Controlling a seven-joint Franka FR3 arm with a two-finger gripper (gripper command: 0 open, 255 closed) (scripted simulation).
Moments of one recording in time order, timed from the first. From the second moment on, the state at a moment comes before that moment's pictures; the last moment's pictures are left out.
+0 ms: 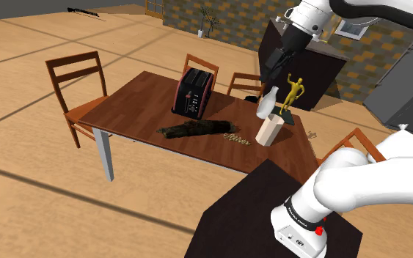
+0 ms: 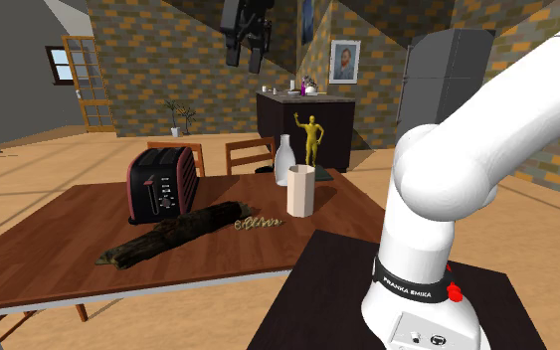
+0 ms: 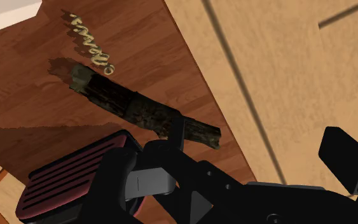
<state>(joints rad) 0.01 -0.78 -0.06 -2.28 0.08 1.65 -0.13</state>
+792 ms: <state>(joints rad) -0.01 -0.70 -0.16 -2.50 0.00 1.91 -0.30</state>
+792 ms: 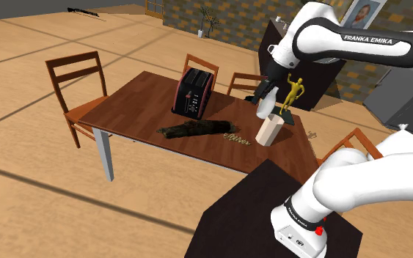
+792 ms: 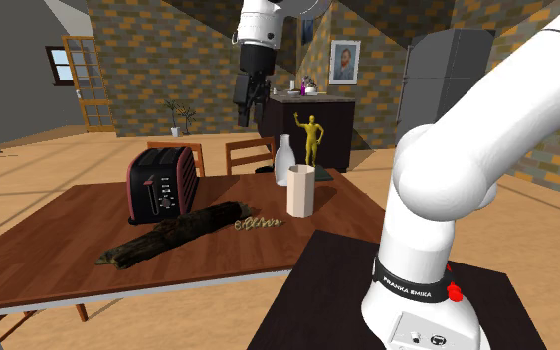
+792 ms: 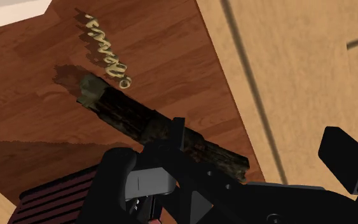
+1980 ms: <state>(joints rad) -0.01 -0.17 -0.39 -2.58 -0.01 2.47 -0.66</state>
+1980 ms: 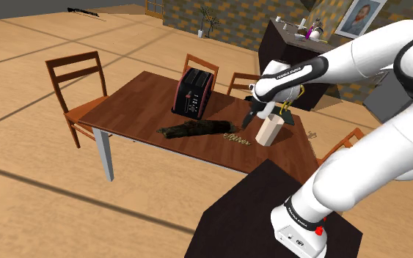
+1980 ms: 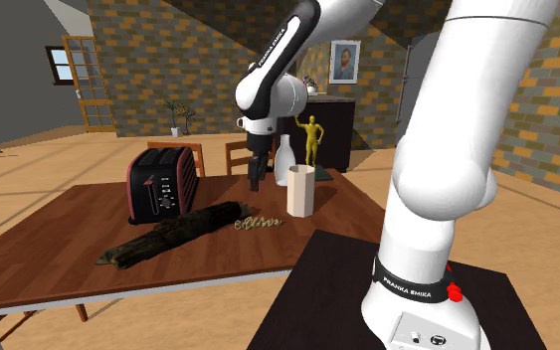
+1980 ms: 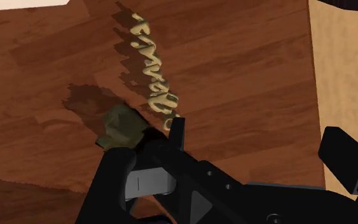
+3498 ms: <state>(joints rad) -0.19 0.50 -0.27 -2.32 0.40 2.80 -1.15</state>
